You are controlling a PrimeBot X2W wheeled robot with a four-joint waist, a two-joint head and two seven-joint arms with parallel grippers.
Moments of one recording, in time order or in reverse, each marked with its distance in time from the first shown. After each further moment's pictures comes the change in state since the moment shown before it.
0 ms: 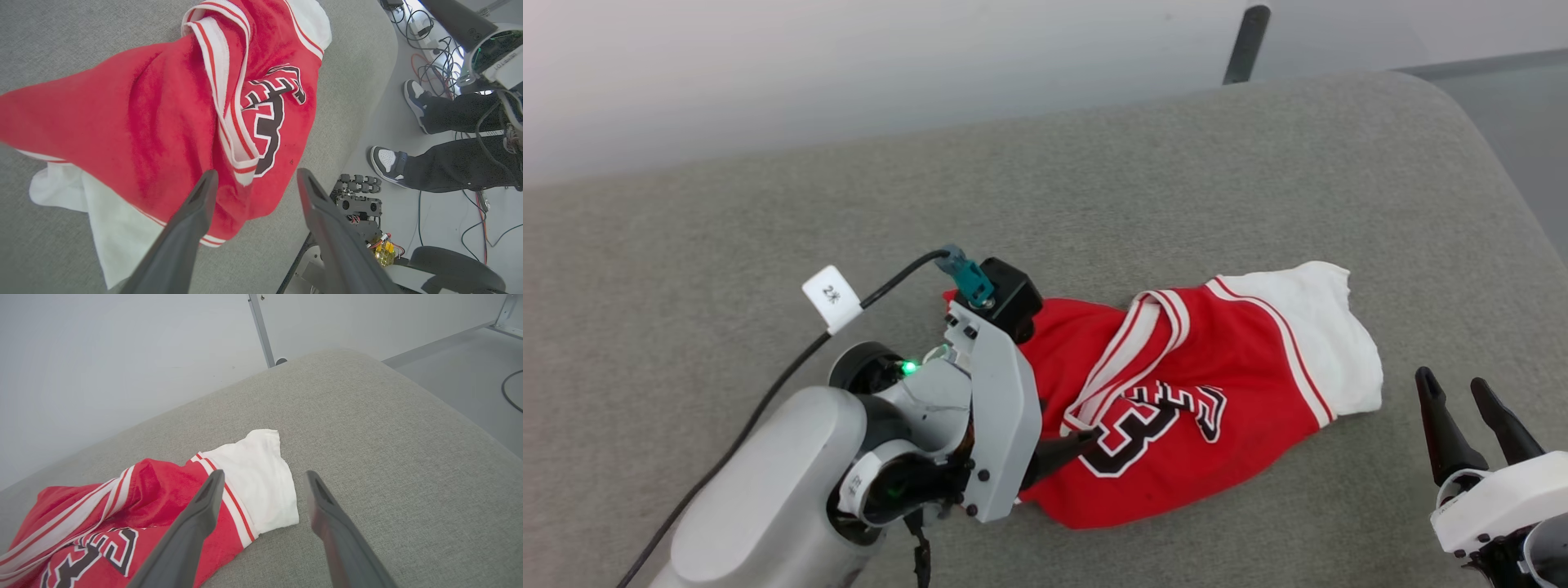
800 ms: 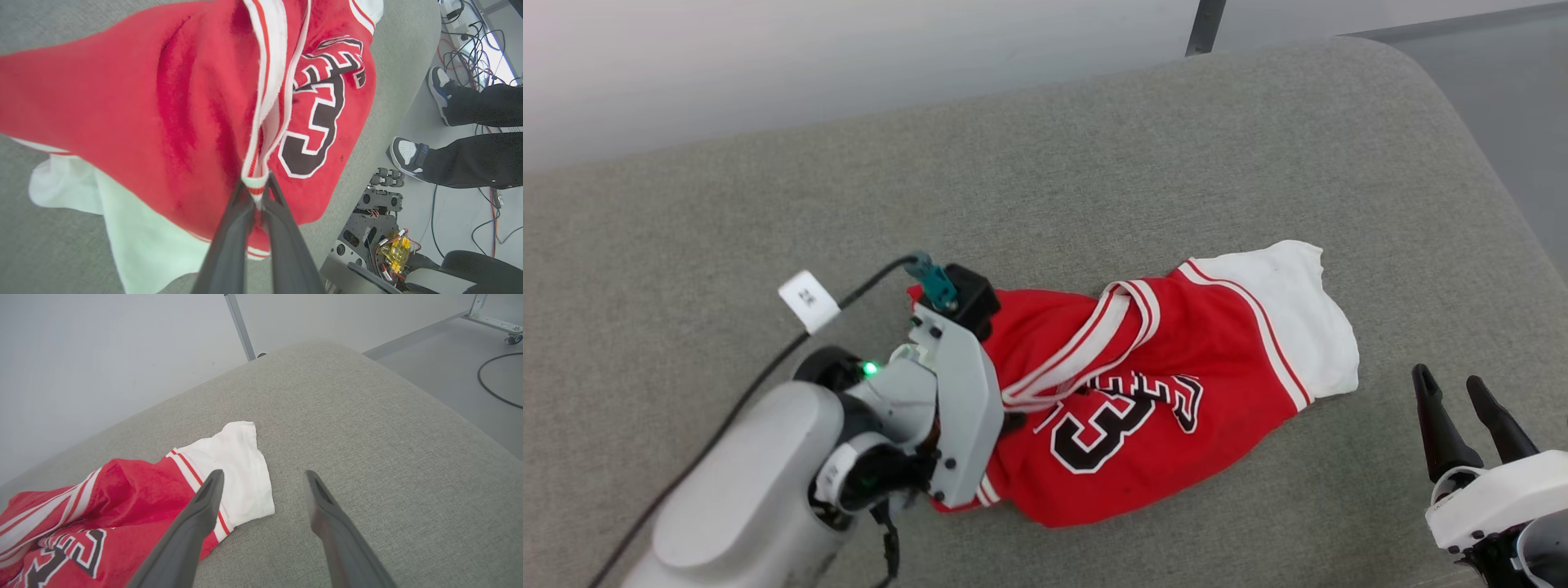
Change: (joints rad) left arm -0.002 0.038 -0.003 0.120 0.036 -0.028 -0.039; right arm -0.015 0.000 0.007 0.042 0.014 0.000 -0.043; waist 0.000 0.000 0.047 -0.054
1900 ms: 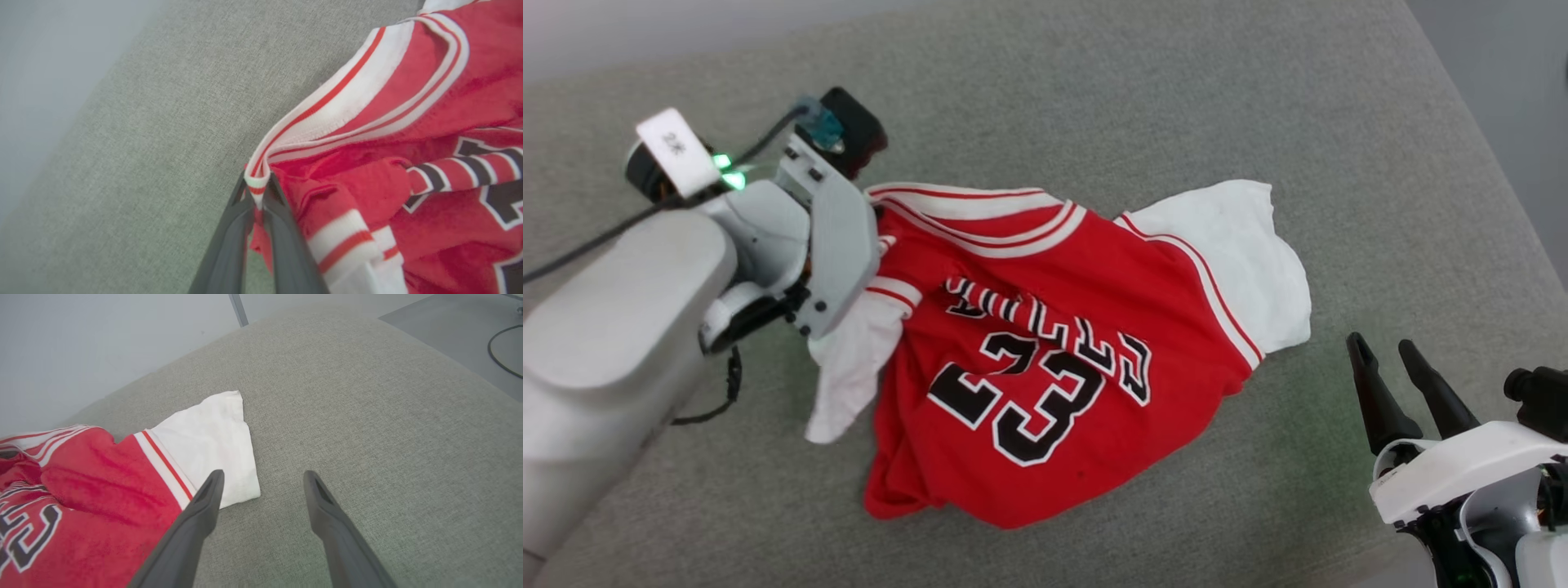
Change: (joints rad) left arm -0.526 0.264 -0.425 0.313 0.071 -0.094 -0.441; right arm -0.069 0.000 0.122 0.045 0.052 0.000 -0.052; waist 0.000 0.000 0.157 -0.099
